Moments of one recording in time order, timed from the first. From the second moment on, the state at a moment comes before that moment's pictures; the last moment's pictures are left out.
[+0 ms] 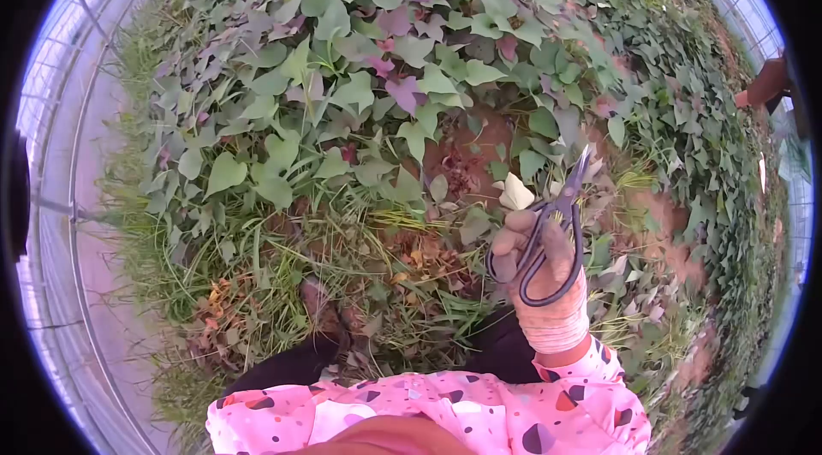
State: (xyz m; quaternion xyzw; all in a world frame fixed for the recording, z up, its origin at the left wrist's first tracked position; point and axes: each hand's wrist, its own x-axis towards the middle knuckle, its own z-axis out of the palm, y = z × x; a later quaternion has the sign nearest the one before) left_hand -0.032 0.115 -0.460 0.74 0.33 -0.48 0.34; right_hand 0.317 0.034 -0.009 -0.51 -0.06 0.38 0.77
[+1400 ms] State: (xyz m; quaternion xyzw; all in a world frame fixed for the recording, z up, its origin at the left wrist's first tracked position) left_hand 0.139 0.228 -0.256 0.71 0.45 -0.15 0.52; right_hand 0.582 0.138 -0.153 -0.48 -0.16 0.45 0.74
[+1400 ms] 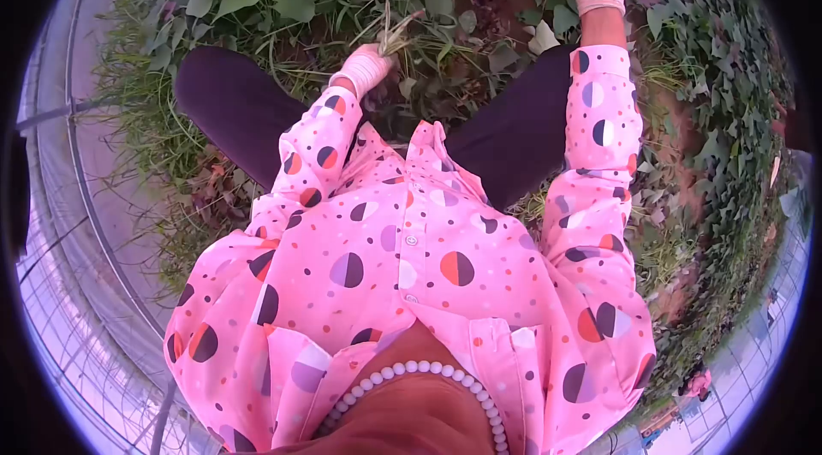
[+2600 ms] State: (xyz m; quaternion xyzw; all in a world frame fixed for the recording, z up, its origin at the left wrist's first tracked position) left_hand -0.036 0.438 -0.024 0.65 0.66 0.37 0.06; right_hand 0.216 0.240 -0.176 -0.60 -0.73 0.32 0.05
